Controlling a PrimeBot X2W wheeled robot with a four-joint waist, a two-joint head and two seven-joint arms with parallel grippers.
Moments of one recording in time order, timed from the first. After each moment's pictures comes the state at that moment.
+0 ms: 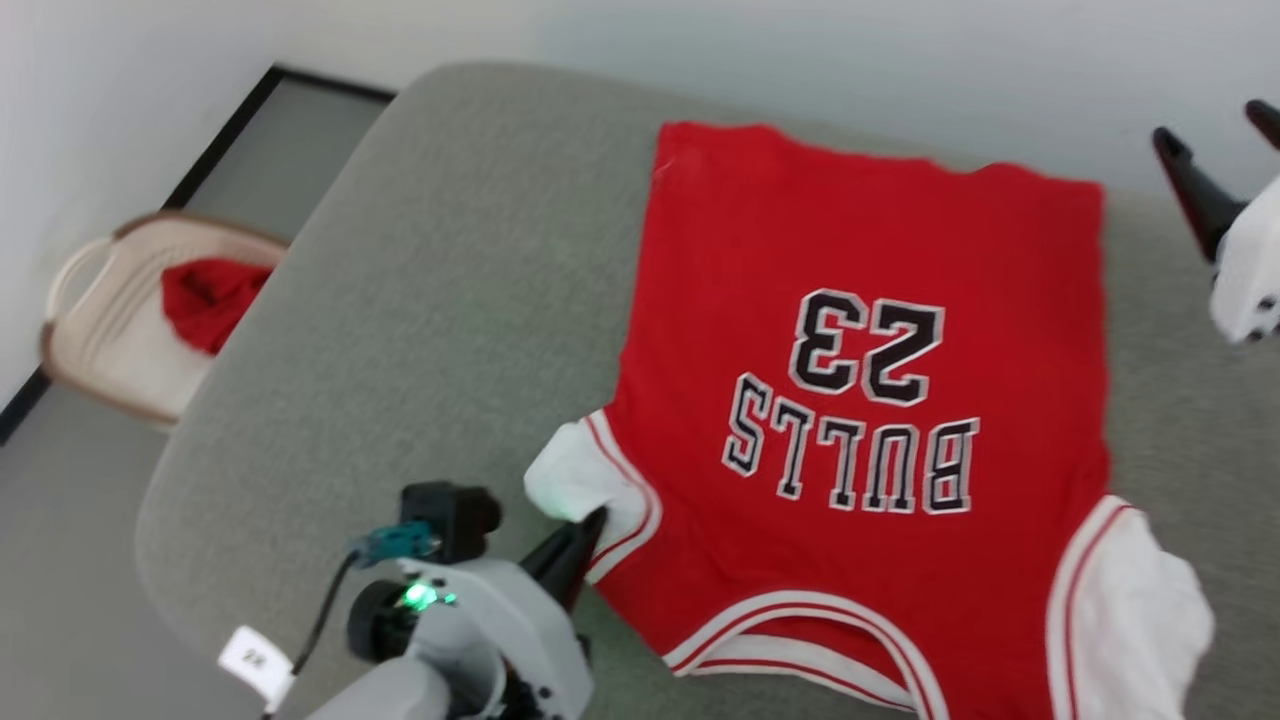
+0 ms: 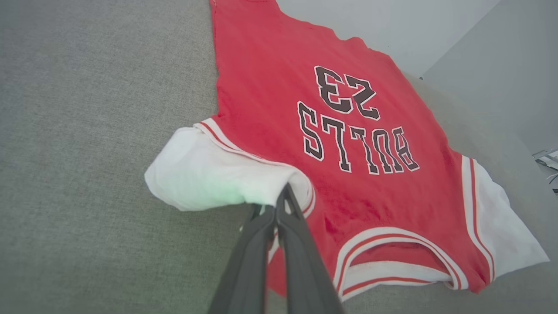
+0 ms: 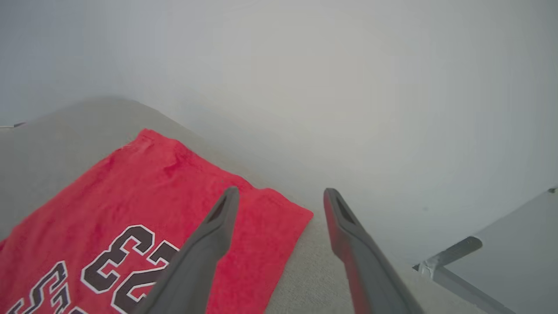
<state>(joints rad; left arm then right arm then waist) -0.38 0.50 -0.83 0.04 -1.02 0.25 -0.01 -0.75 -0.51 0.20 0.27 0.41 0.13 0.45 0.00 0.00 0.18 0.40</state>
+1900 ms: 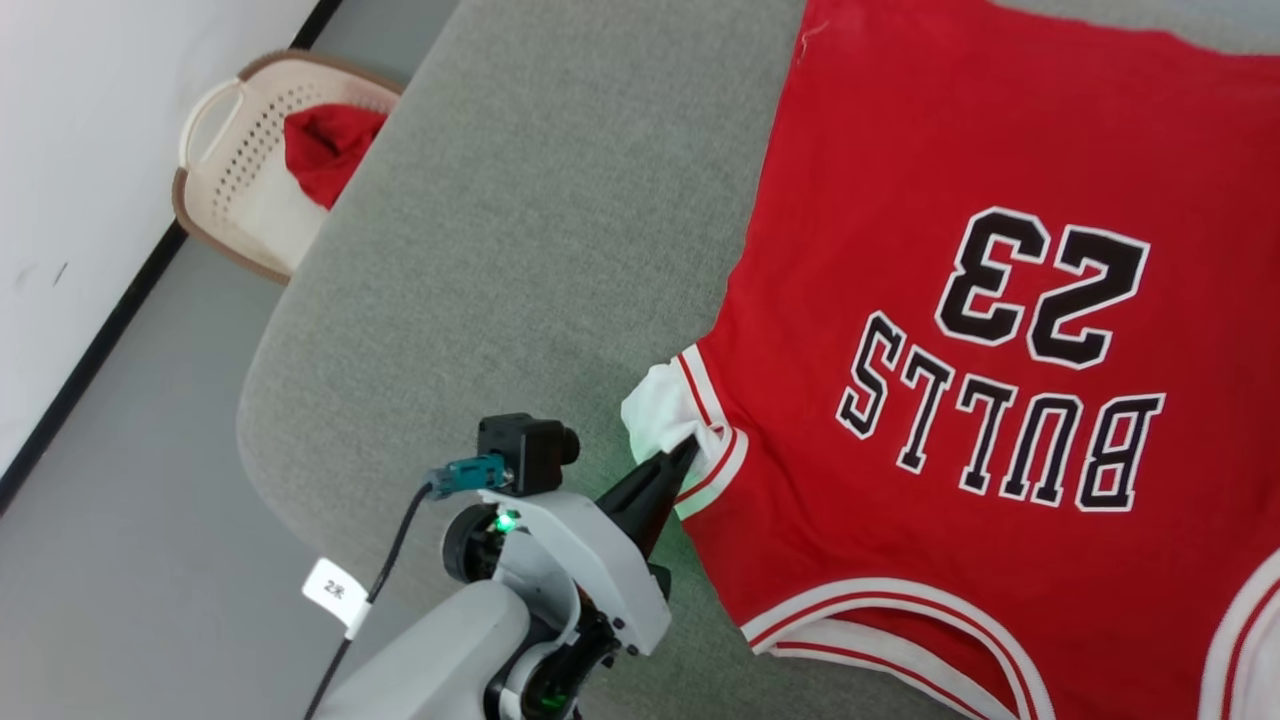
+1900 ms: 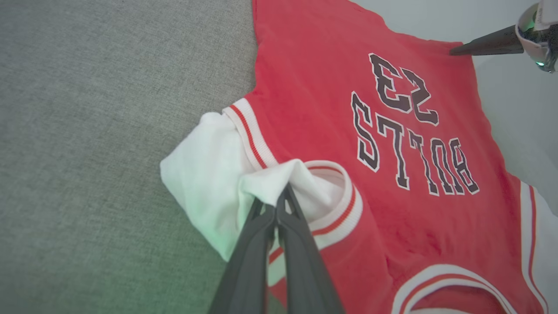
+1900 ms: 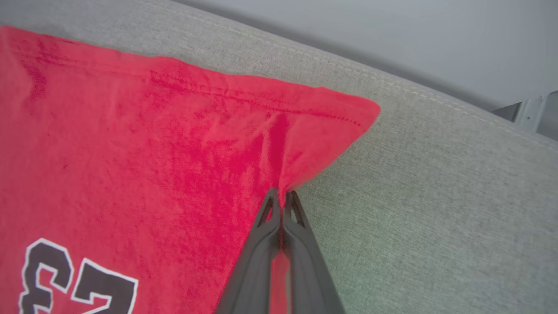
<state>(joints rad) -0.54 0.30 -0.85 0.27 -1.05 0.07 -0.10 -1.36 -0.43 0.01 1.20 0.16 0.13 0.79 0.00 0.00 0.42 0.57</state>
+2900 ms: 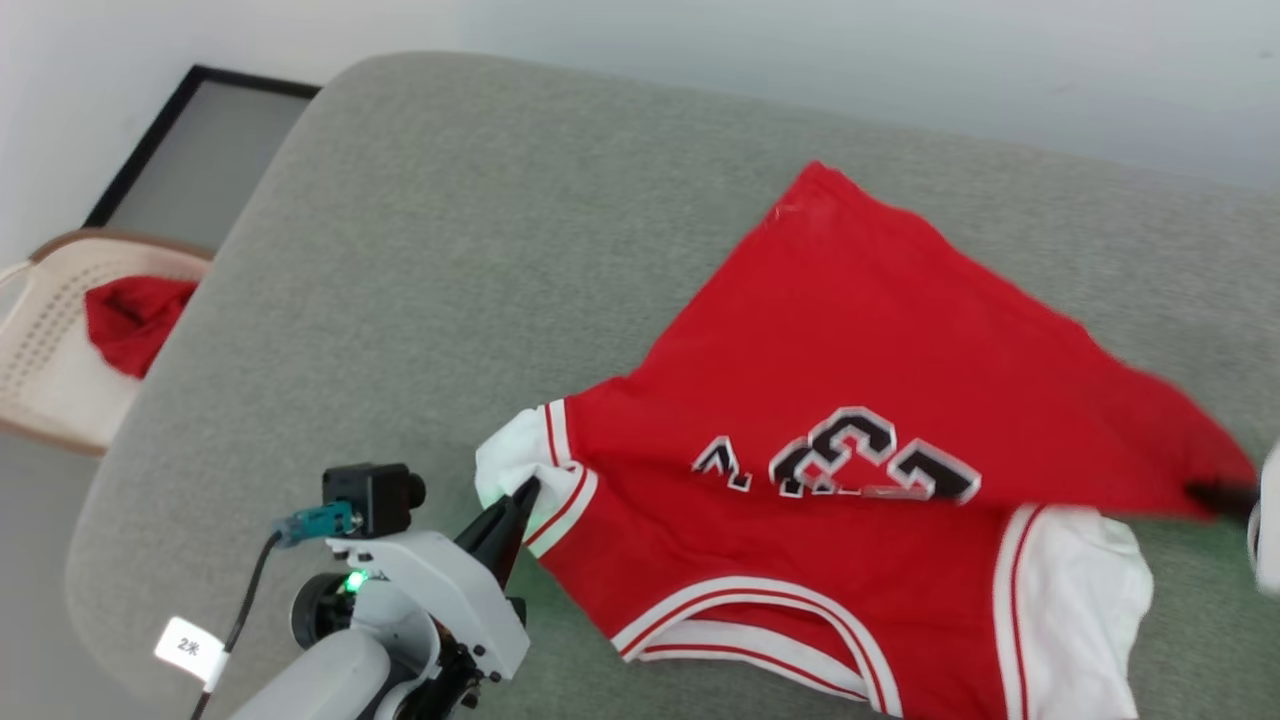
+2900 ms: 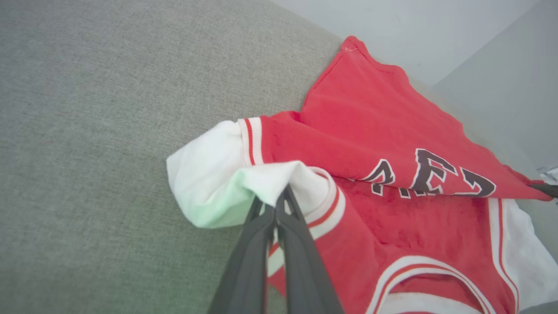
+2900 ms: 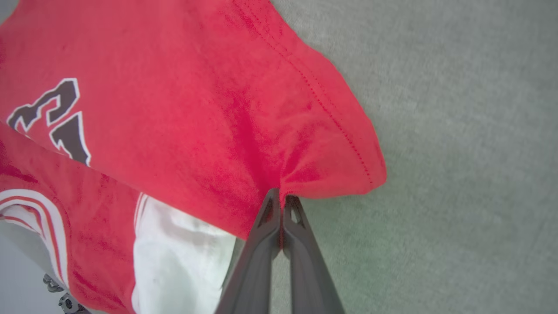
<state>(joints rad) -0.41 0.50 -0.76 0.21 -1.11 0.15 -0.08 -0.34 -0.54 0.00 0.10 0.70 0.13 1.03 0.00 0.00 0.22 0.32</state>
